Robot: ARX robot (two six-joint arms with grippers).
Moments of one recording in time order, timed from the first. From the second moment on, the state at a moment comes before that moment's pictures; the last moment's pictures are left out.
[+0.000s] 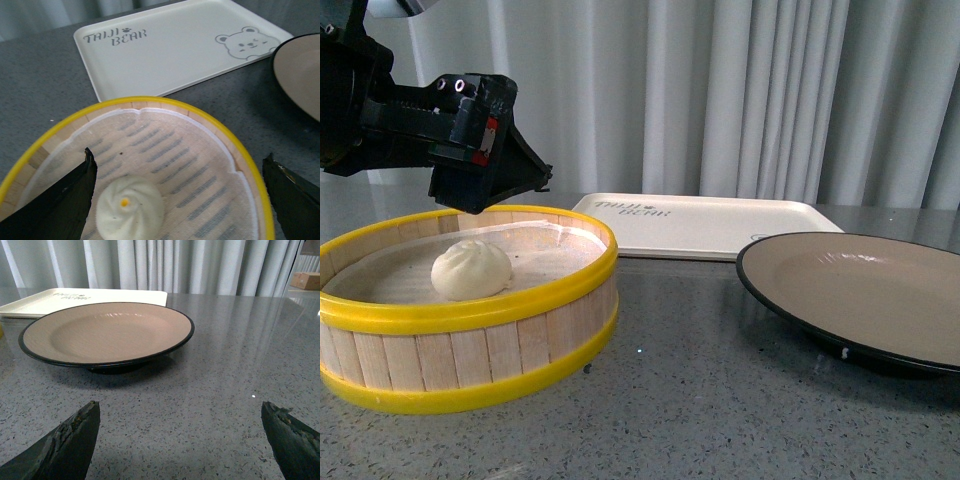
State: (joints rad) left arm -0.20 1.38 1.01 0.06 0.25 0.21; right arm 0.00 0.00 0.01 0.00 0.00 -0.01
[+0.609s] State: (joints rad) left arm -0.14 1.45 1.09 -0.09 0.21 0.33; right arm 0.00 0.00 0.01 0.00 0.00 -0.01
